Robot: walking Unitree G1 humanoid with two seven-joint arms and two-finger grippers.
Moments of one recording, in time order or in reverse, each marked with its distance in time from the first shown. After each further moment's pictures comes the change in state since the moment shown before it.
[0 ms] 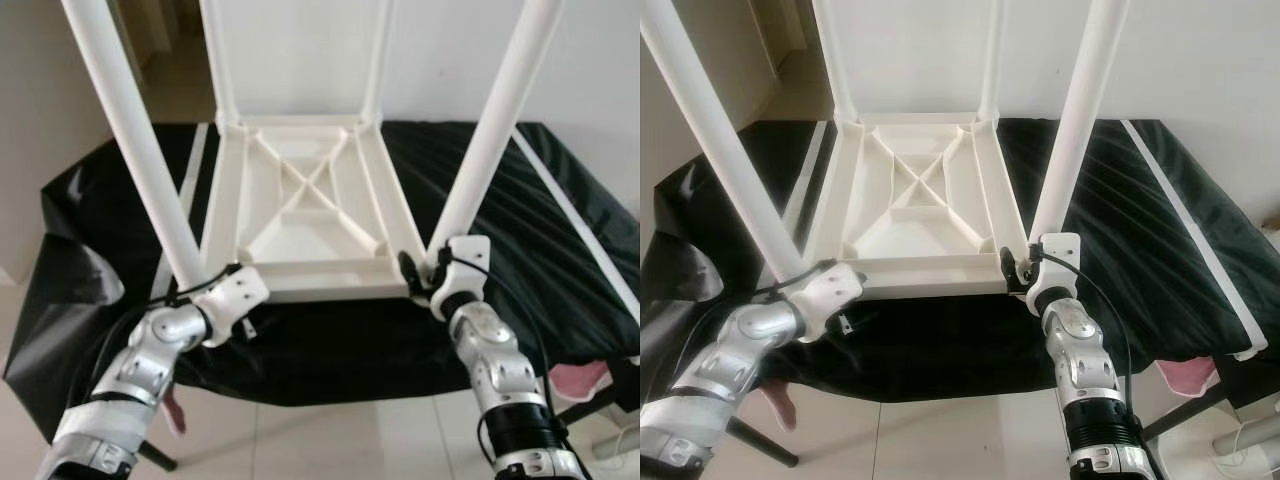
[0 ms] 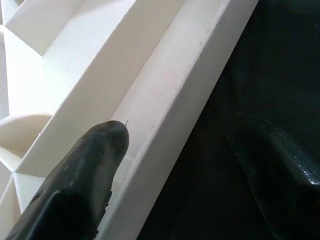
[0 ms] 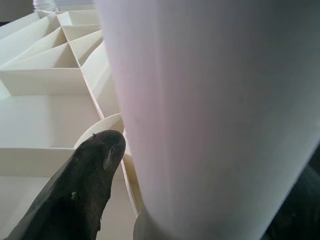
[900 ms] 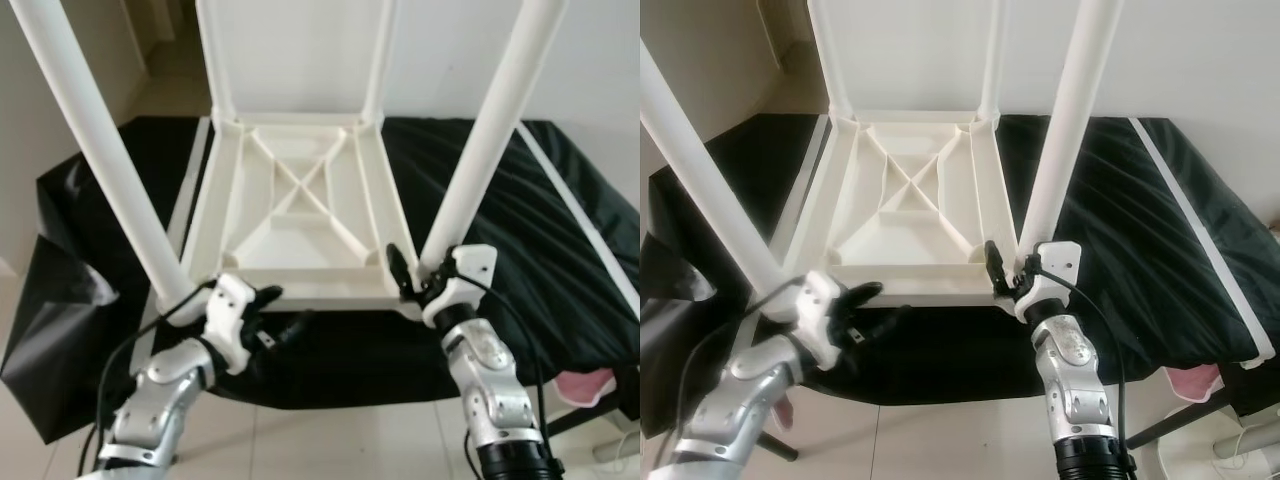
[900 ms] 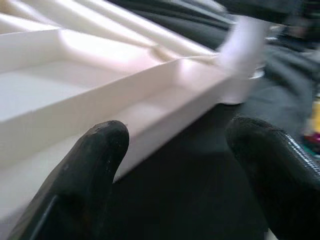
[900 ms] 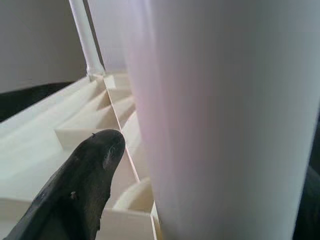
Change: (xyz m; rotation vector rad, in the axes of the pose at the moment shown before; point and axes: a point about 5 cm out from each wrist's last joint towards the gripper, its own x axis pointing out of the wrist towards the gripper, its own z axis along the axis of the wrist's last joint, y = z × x) left arm -0.011 -0.054 0.035 -0.494 -0.441 -0.051; right arm -0.028 0.026 0.022 0.075 -0.247 0.086
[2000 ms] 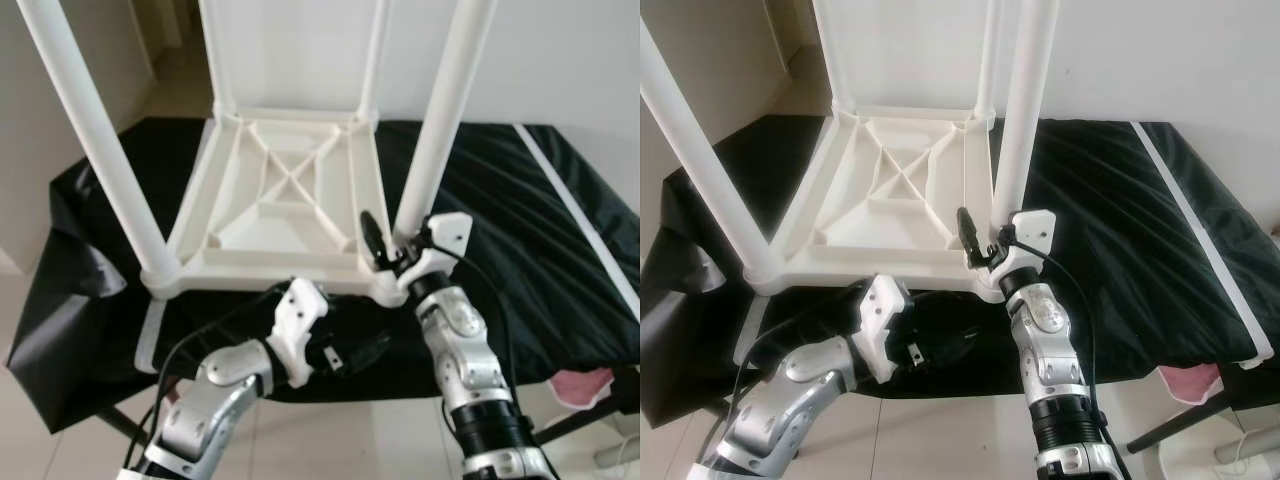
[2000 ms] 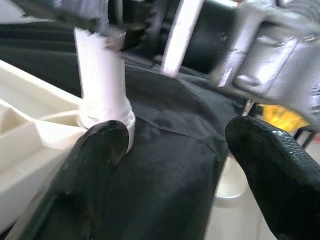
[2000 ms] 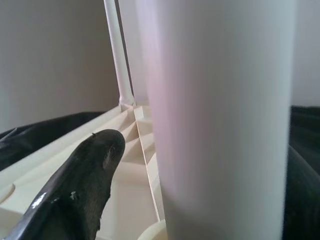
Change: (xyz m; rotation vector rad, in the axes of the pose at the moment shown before) left arm 0.034 -0.054 0.029 0.071 -0.068 -0.215; right arm 0.031 0.025 0.018 0.019 -0.130 0.085
